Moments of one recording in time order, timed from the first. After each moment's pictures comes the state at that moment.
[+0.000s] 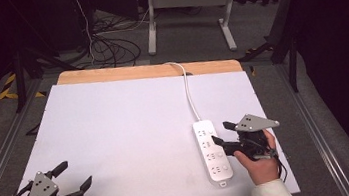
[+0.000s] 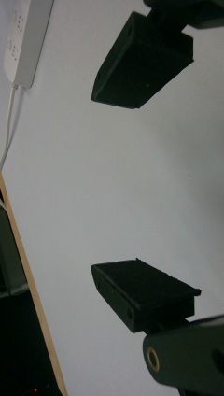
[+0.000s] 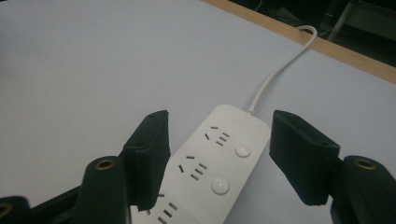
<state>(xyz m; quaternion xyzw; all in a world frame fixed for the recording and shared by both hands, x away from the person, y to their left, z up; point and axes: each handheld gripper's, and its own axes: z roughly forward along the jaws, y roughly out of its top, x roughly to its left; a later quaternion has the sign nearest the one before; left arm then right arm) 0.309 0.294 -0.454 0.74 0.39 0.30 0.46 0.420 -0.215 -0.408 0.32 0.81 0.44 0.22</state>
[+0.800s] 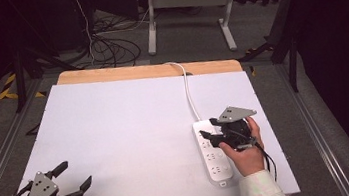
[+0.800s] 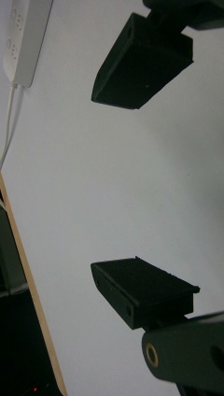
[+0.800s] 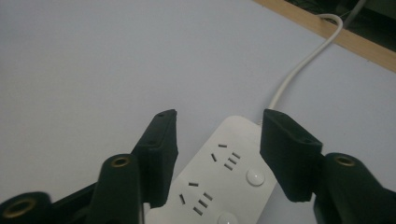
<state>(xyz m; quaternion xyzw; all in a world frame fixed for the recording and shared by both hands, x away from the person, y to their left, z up) 0.309 0.295 -0.454 0.74 0.39 0.30 0.45 0.448 -0.185 -0.410 0.31 0.84 0.40 0.20</state>
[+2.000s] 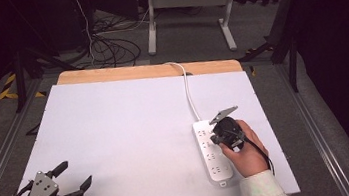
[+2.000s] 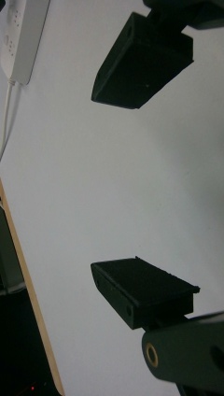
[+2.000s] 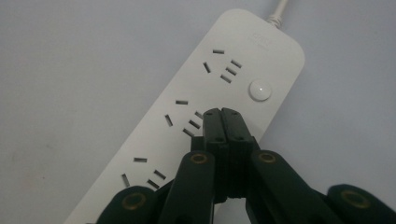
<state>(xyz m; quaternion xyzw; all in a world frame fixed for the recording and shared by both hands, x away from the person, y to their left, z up) 0.310 0.294 -0.455 0.74 0.39 0.30 0.45 0.462 -0.177 -0.425 0.36 0.90 0.22 0.14</state>
